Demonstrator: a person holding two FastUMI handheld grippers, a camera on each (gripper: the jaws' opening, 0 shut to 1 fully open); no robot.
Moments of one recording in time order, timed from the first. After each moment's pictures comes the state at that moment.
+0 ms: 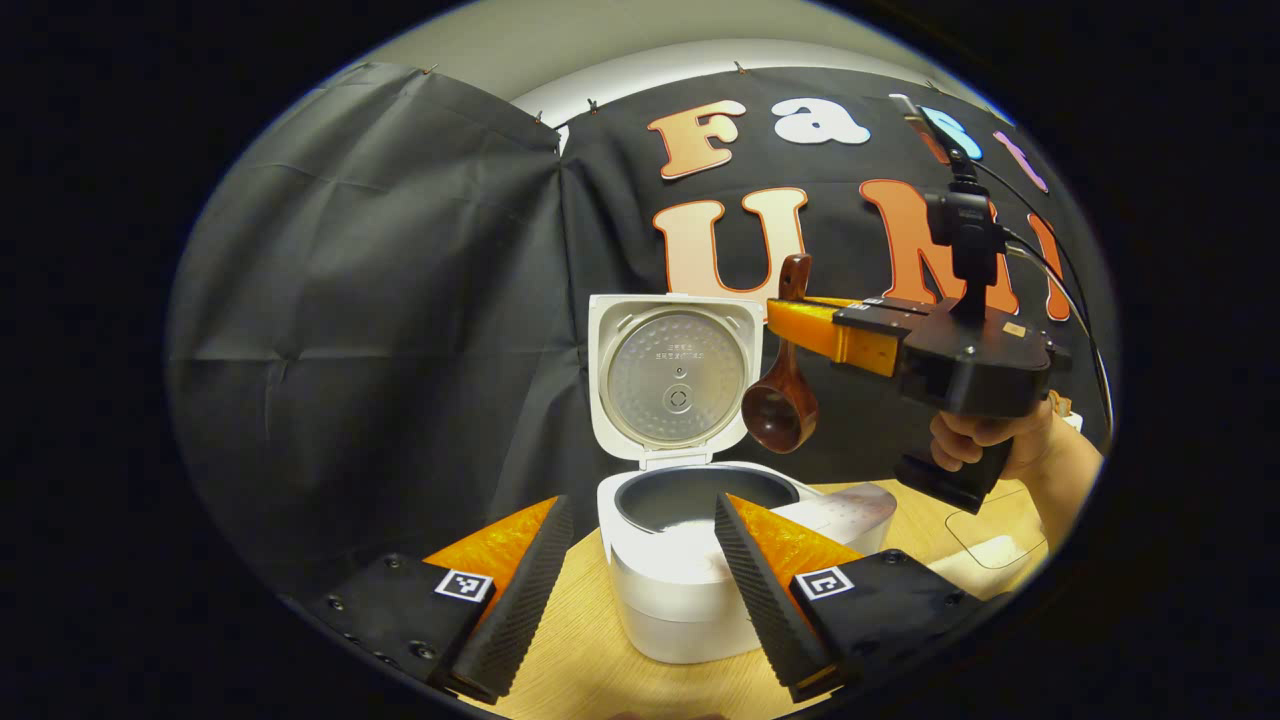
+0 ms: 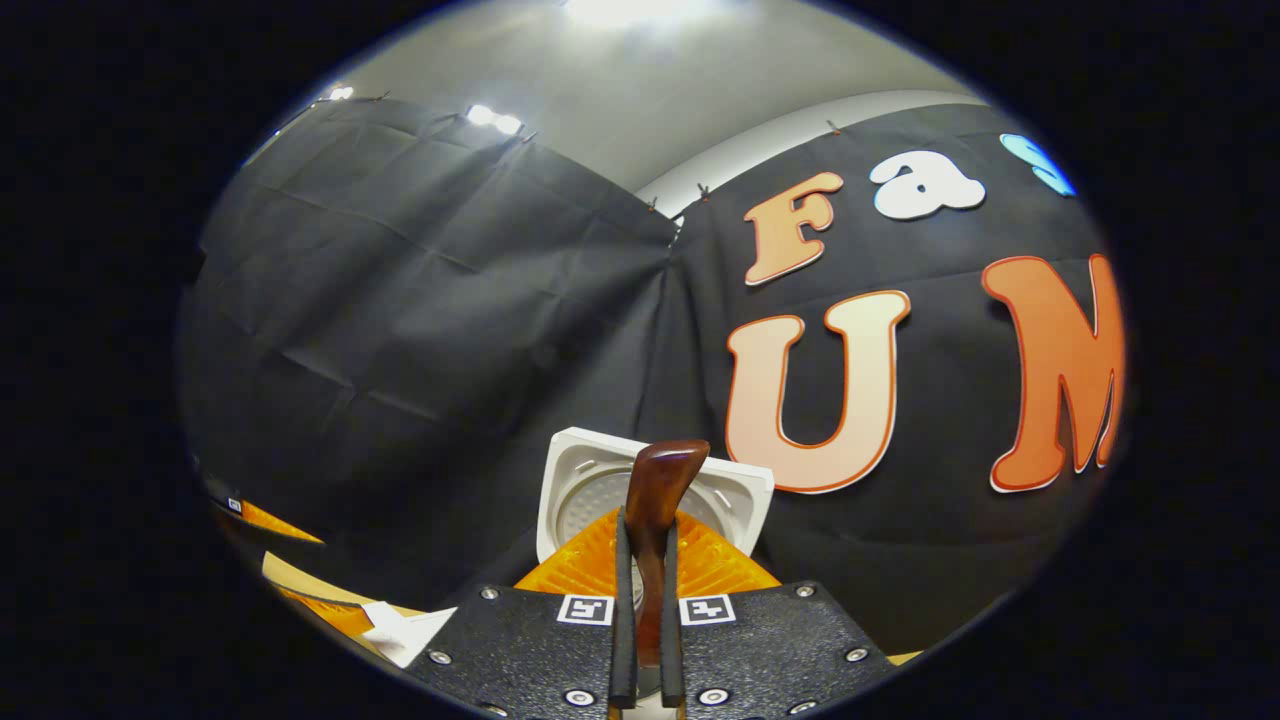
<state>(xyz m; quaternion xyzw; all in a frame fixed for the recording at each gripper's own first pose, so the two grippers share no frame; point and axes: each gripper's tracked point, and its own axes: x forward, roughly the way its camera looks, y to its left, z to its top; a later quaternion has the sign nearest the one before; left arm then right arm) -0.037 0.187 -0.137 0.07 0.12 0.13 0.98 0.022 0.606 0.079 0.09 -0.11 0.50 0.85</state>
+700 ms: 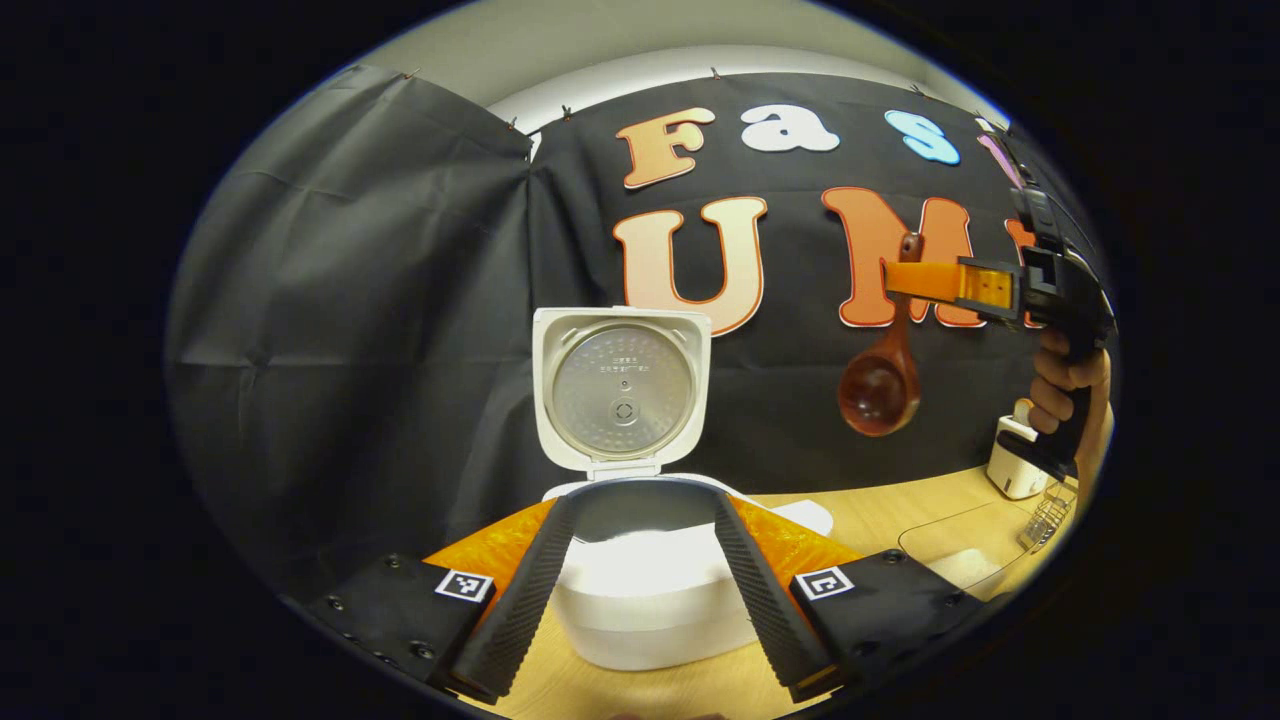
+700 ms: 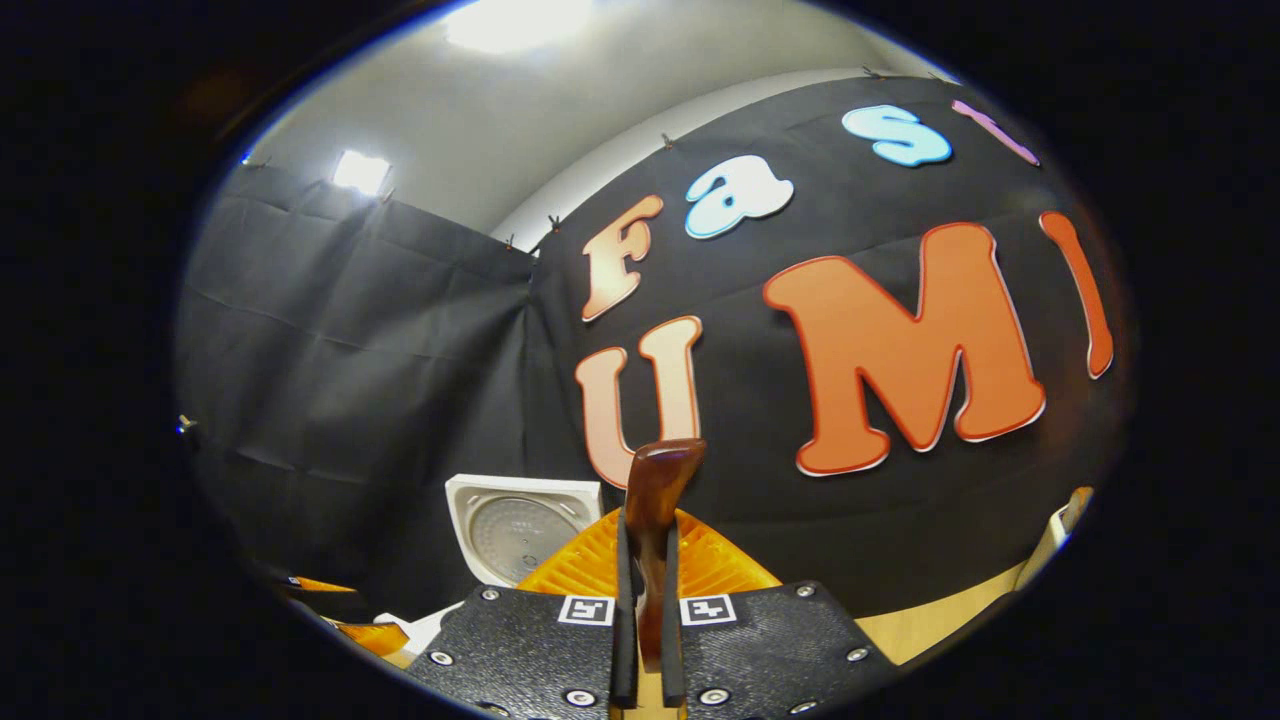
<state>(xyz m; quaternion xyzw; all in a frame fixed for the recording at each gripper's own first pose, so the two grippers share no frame) -0.023 0.132 -0.138 0.06 0.12 0.09 0.99 0.081 0.420 0.076 0.18 -0.04 0.36 0.91</state>
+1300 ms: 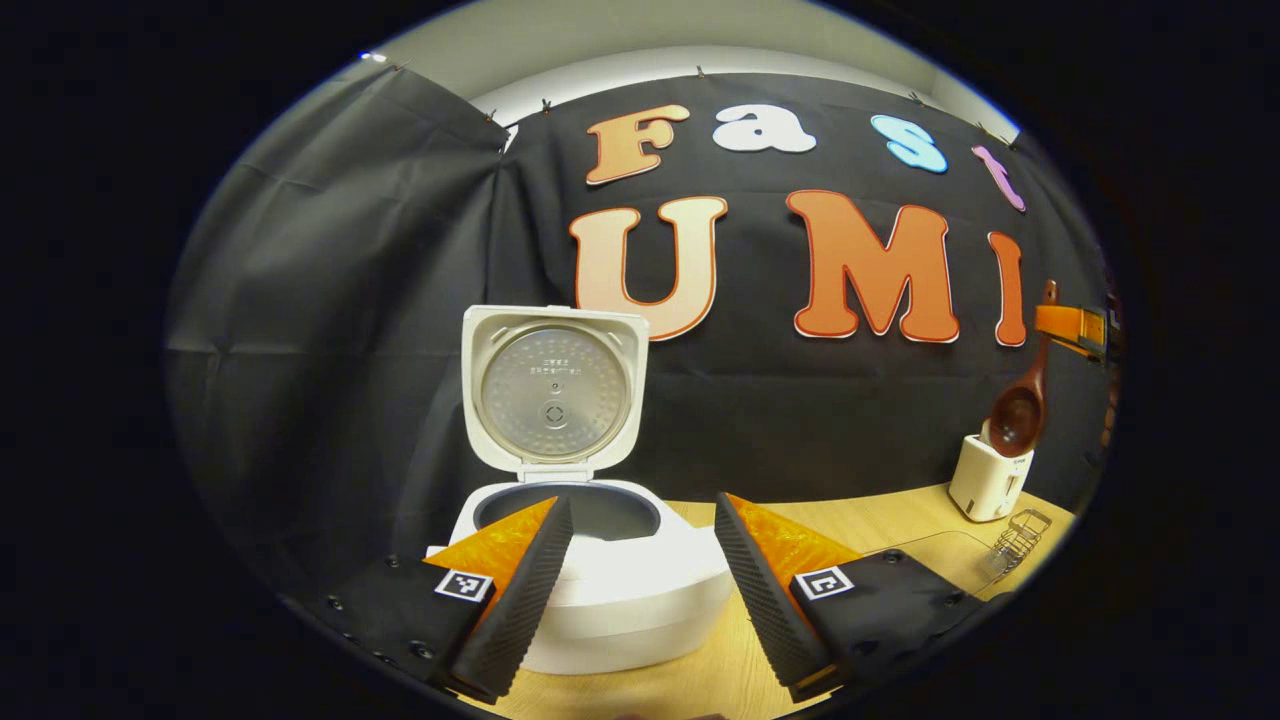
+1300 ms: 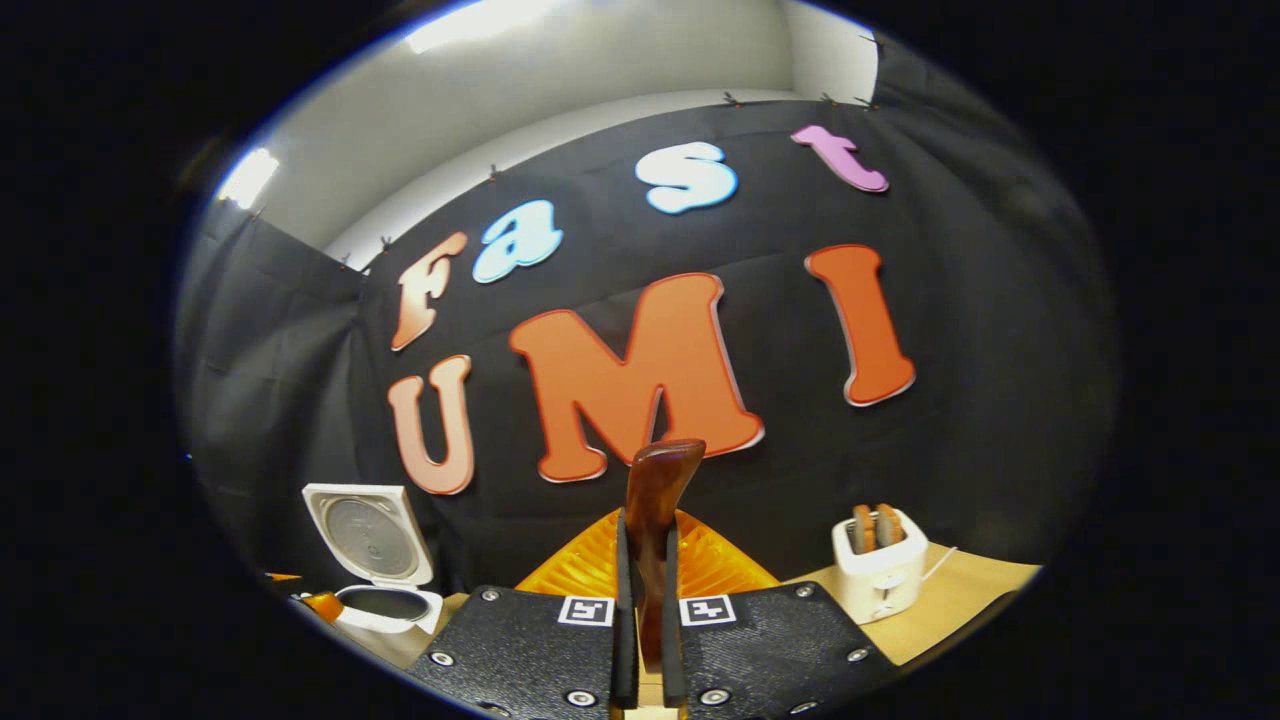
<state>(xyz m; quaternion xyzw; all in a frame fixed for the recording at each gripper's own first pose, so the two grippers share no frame) 0.001 0.063 -0.135 0.04 0.11 0.05 0.99 0.103 0.158 0.027 0.19 0.00 0.11 0.97</state>
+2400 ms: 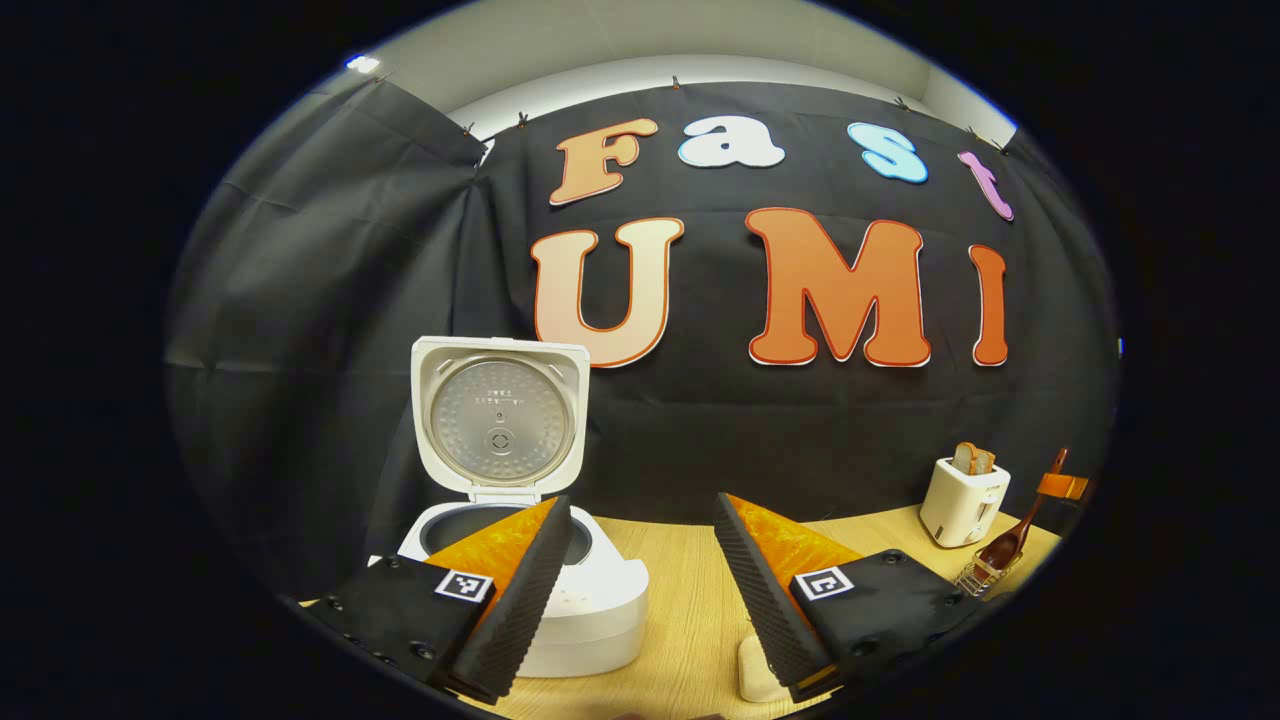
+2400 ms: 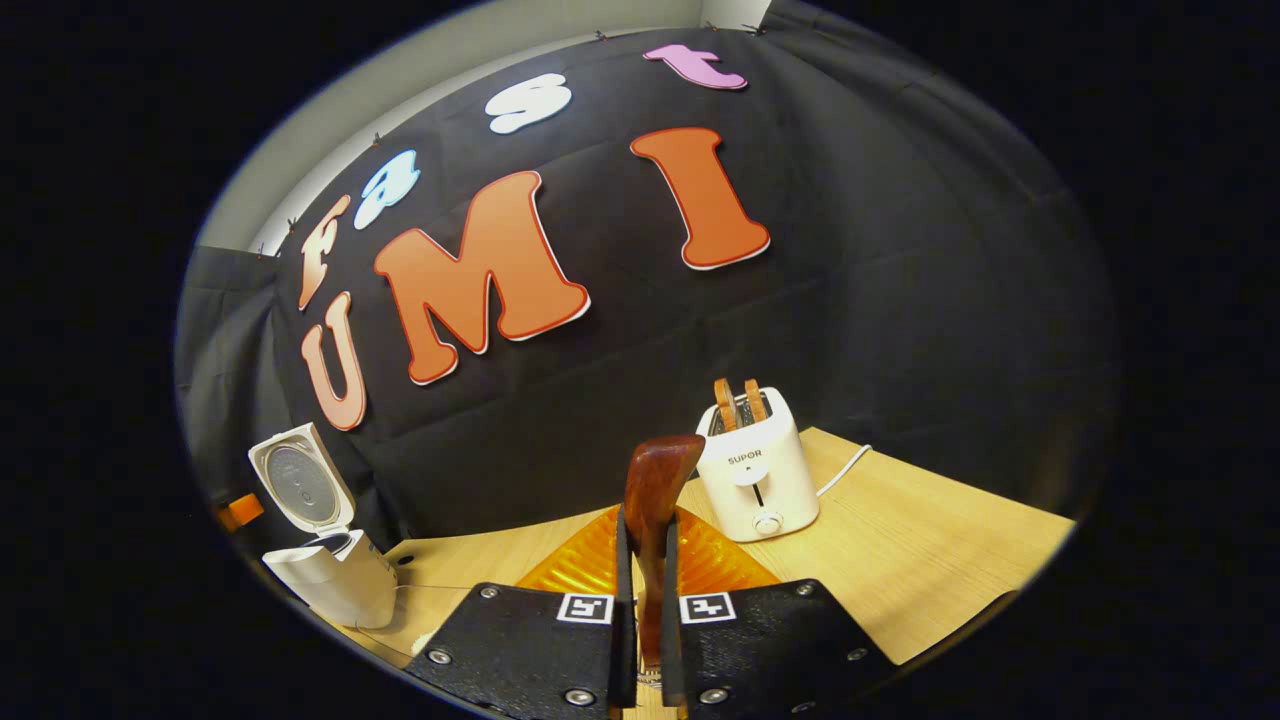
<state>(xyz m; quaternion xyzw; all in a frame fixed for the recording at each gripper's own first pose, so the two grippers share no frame) 0.019 0.003 -0.110 0.03 0.10 0.04 0.99 0.088 0.070 -0.157 0.24 0.16 0.07 0.96</state>
